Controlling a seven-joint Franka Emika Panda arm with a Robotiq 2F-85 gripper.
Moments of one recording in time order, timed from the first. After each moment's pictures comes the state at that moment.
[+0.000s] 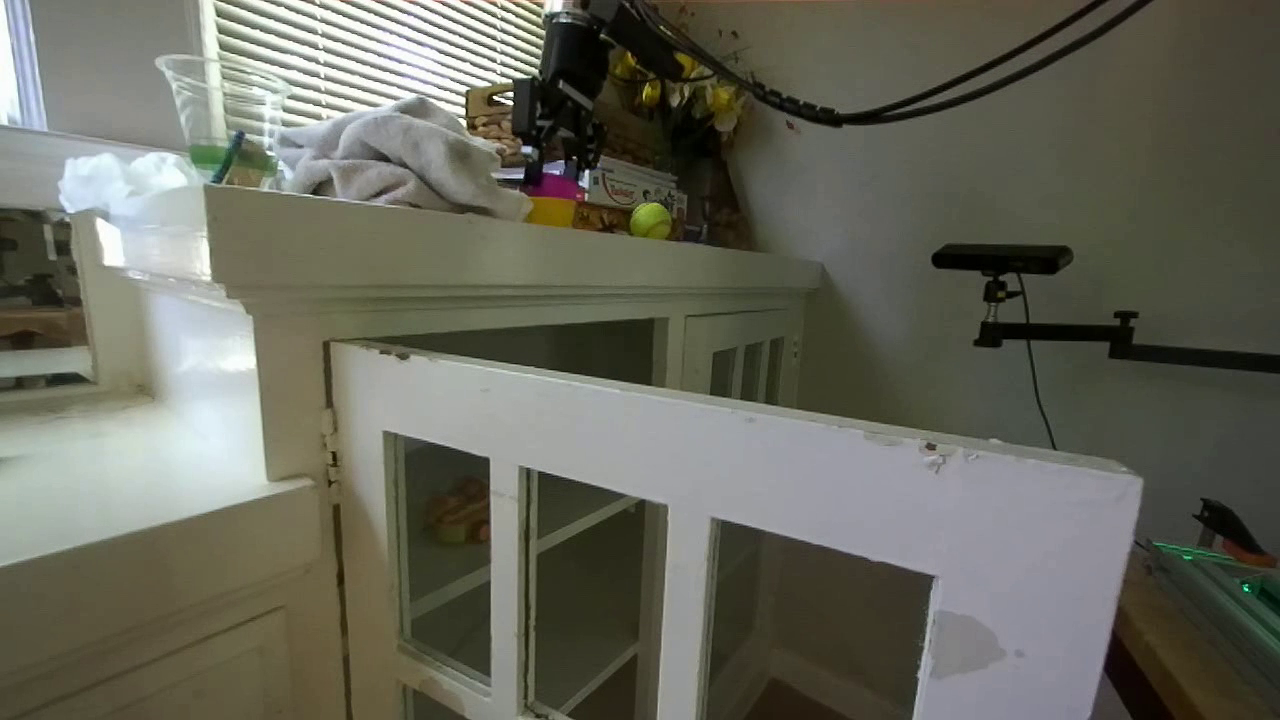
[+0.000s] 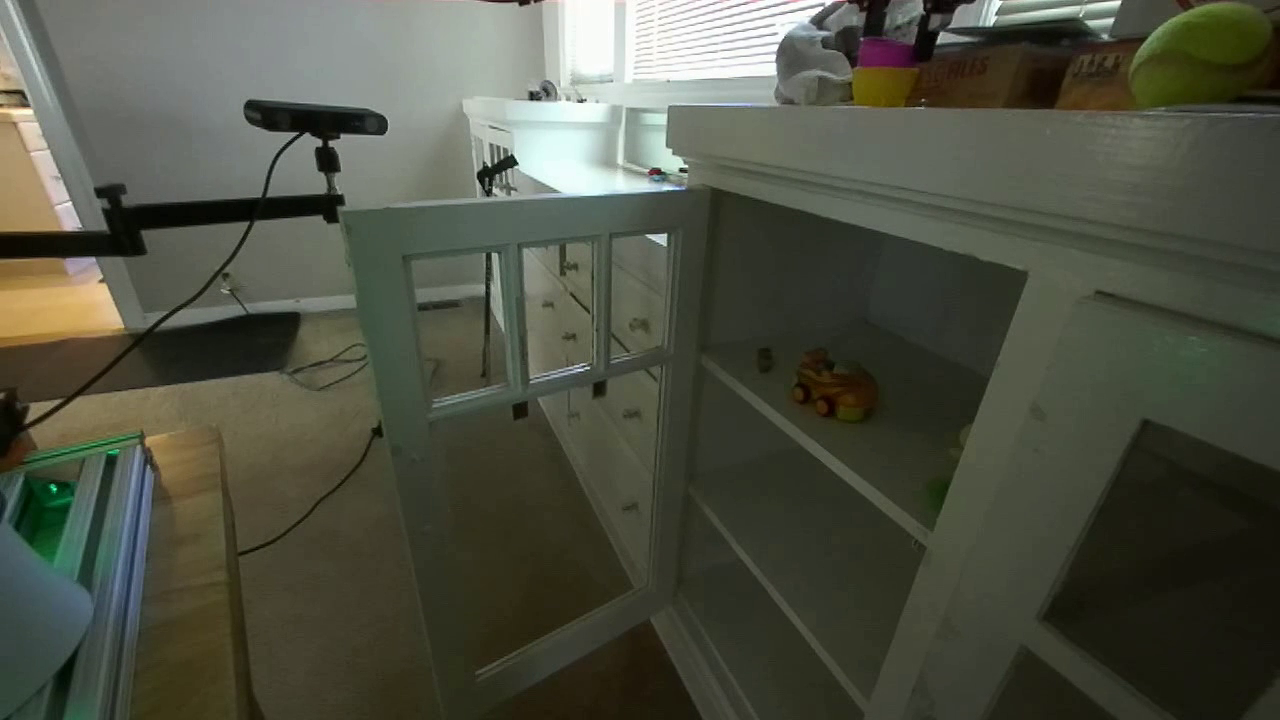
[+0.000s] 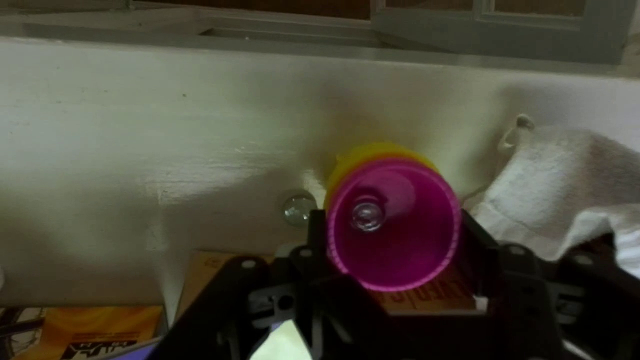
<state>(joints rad) -0.10 0.55 -0.01 -1.07 0.09 1.78 0.05</state>
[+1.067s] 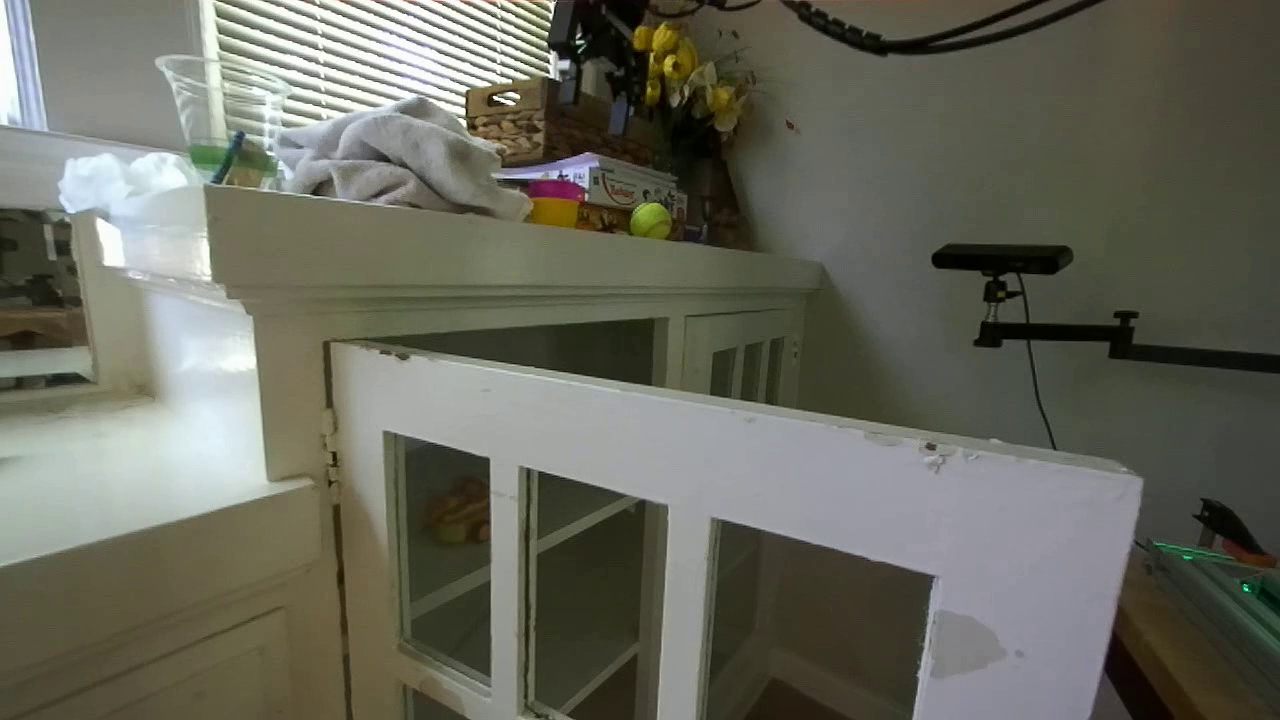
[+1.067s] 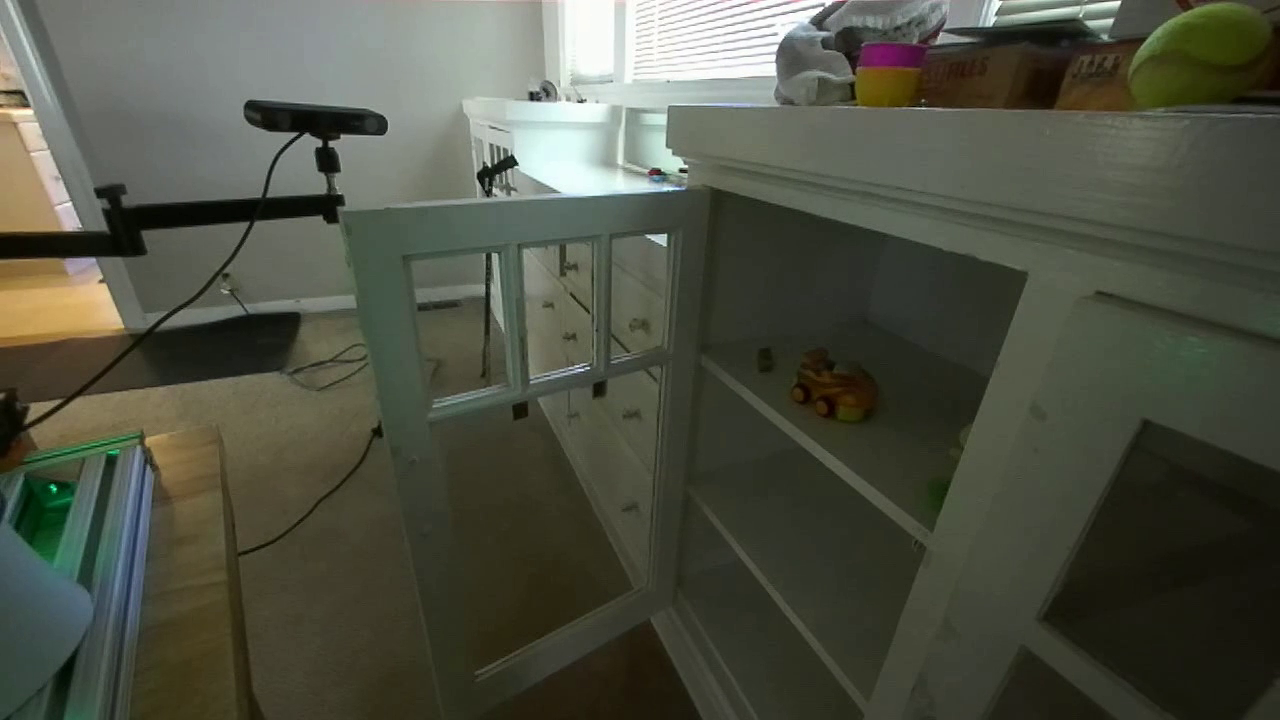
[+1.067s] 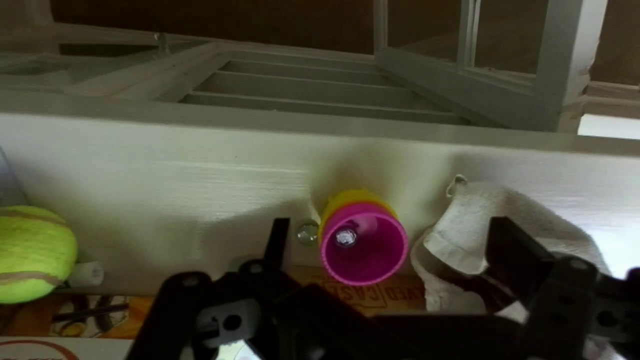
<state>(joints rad) -0.09 0.39 -0.02 -1.13 0.08 1.63 0.03</state>
